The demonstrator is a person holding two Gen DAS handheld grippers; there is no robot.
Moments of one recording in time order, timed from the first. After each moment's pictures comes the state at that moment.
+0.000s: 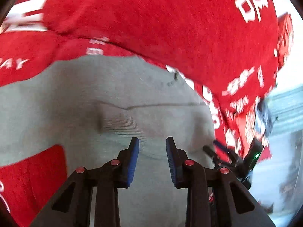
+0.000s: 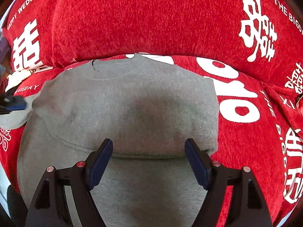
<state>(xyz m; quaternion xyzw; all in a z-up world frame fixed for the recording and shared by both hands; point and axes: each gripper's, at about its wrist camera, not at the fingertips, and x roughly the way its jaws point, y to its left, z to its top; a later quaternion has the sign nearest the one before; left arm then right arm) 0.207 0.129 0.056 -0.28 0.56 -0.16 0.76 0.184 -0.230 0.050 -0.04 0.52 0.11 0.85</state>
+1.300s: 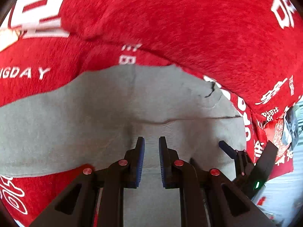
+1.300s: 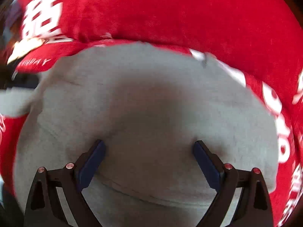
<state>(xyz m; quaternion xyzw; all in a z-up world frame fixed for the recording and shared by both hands) 0.238 0.117 0.045 -0.22 0.59 -0.07 0.77 0.213 -0.086 0.008 -0.15 0.52 0.17 0.83</state>
